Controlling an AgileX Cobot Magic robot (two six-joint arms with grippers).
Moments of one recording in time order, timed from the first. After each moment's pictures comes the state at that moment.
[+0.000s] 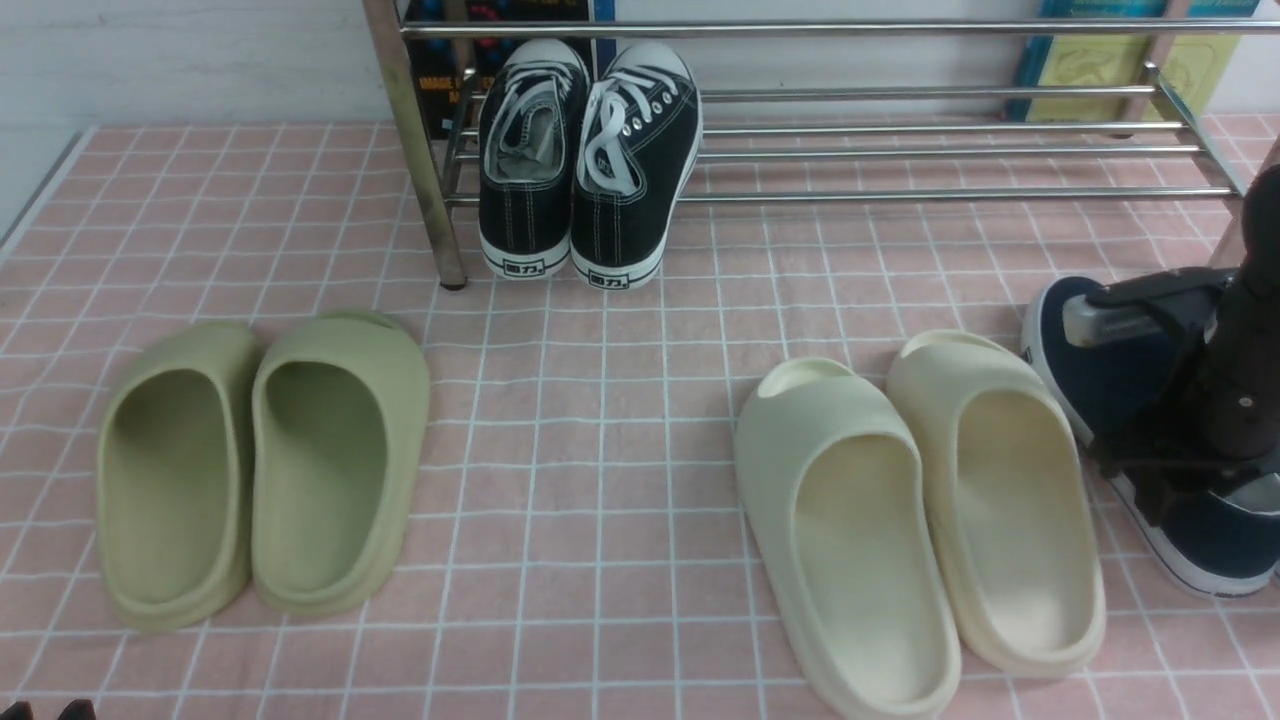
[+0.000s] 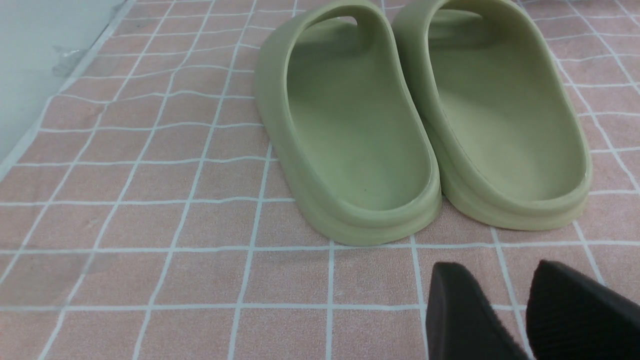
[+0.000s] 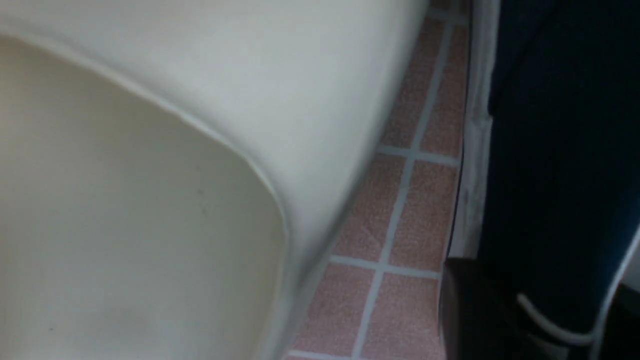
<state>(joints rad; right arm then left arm) 0.07 1.81 -1.18 -0.01 0.92 -0.07 0.01 -0.01 0.02 0.06 0.37 0.02</state>
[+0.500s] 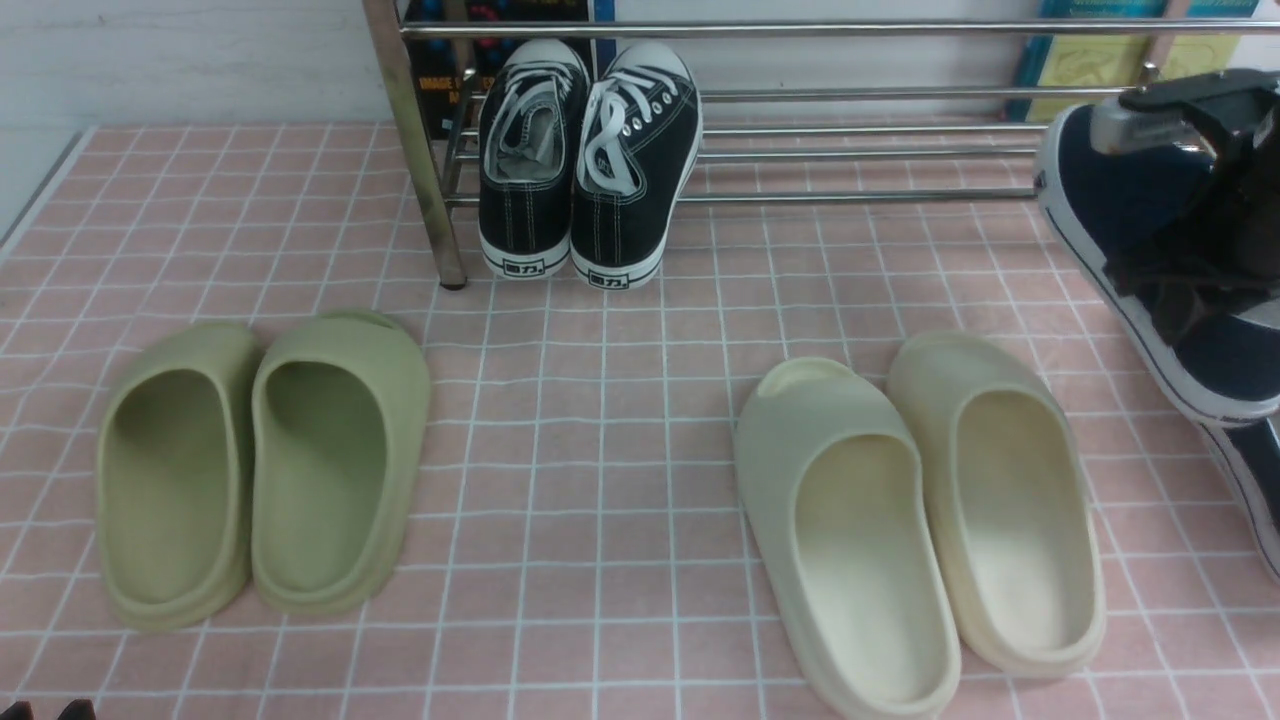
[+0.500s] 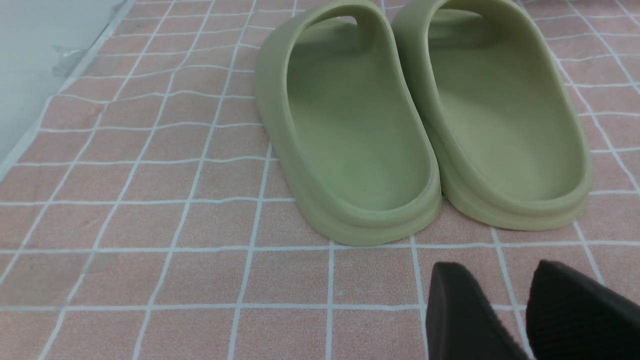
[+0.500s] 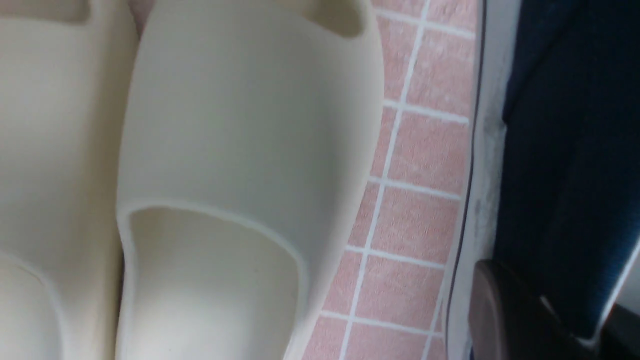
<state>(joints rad) 0.08 1.77 -1.55 0.02 1.11 -0.10 0.01 -0.01 0.02 0.06 0.37 0.02</state>
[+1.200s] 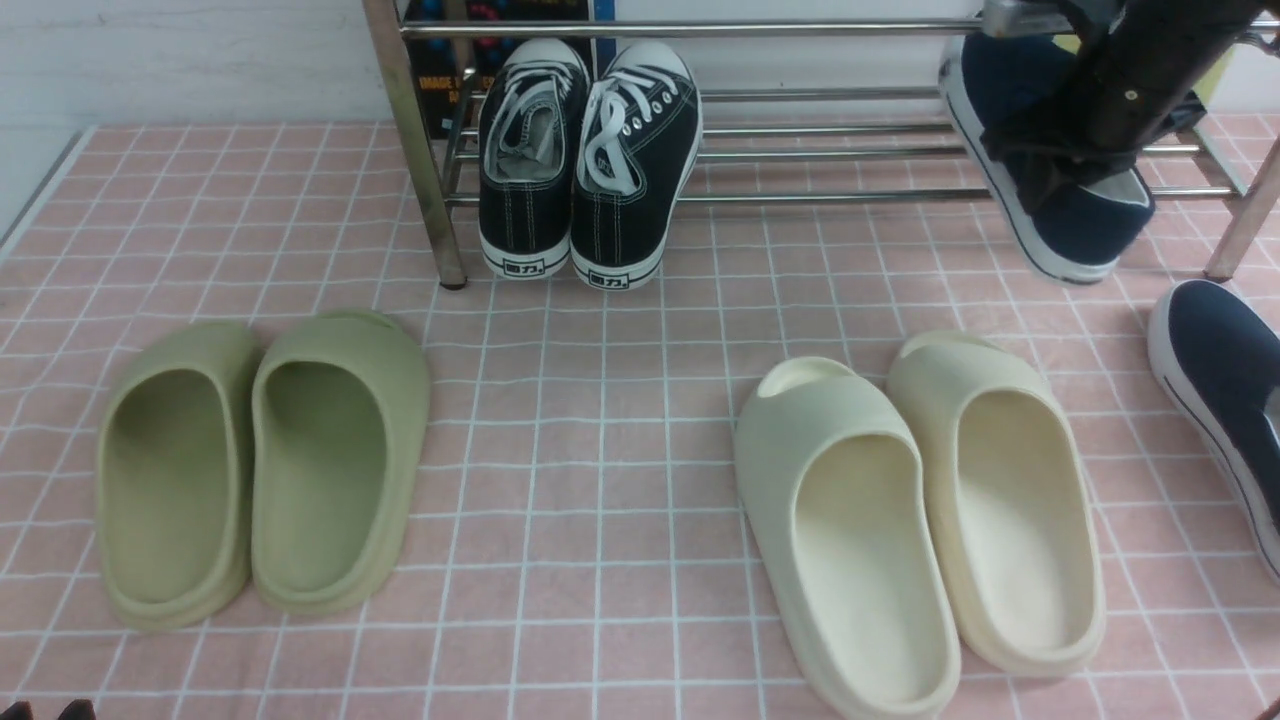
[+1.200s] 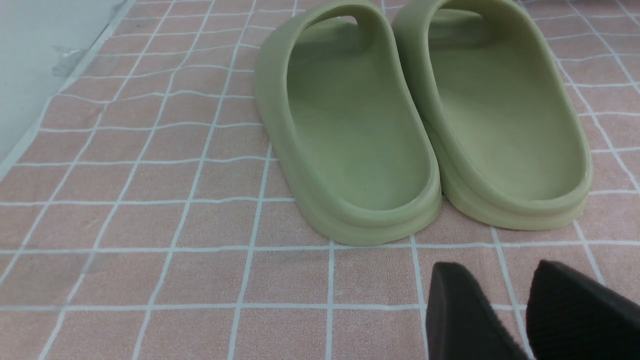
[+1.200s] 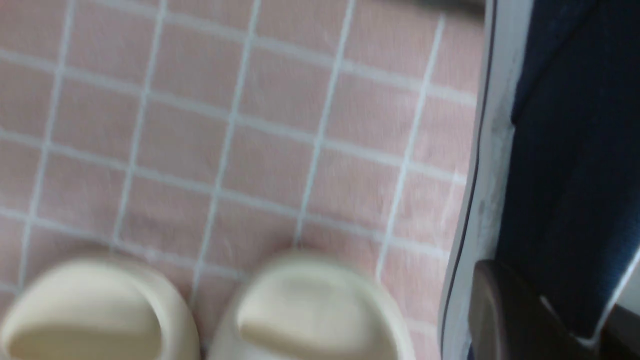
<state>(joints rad) 0.08 2.25 -2.28 0.16 1.22 -0.14 0.01 -0.01 0.02 0.06 0.37 0.02</state>
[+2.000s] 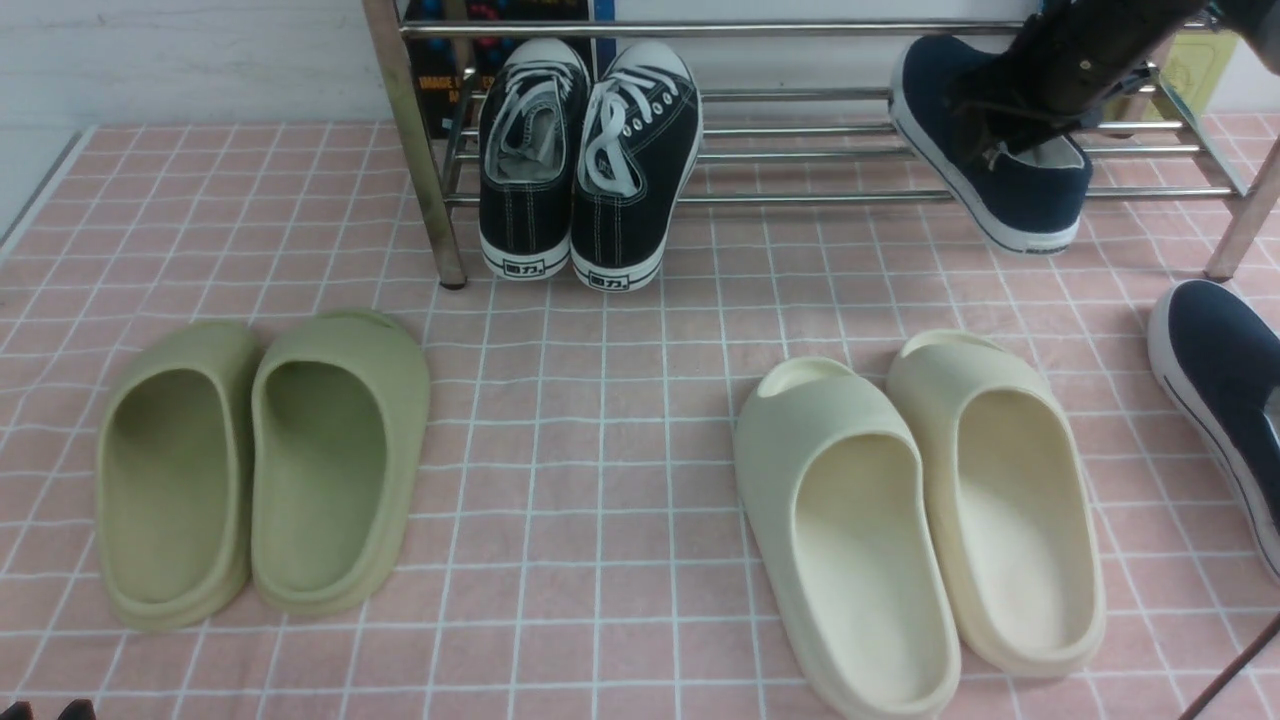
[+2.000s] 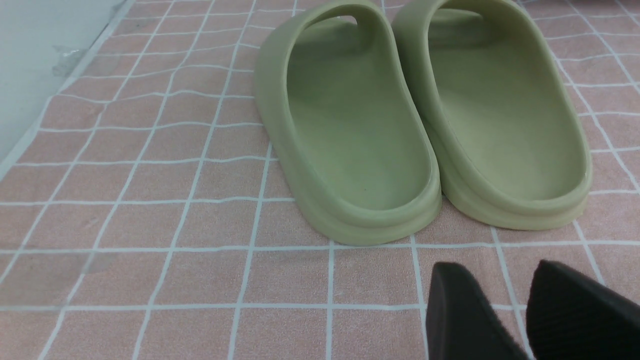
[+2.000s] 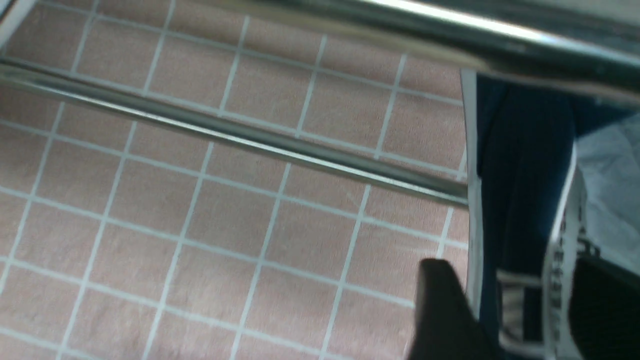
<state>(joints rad) 0.08 2.36 -2.49 0.21 1.22 -0.14 0.01 -0.01 0.02 0.06 0.37 0.02</state>
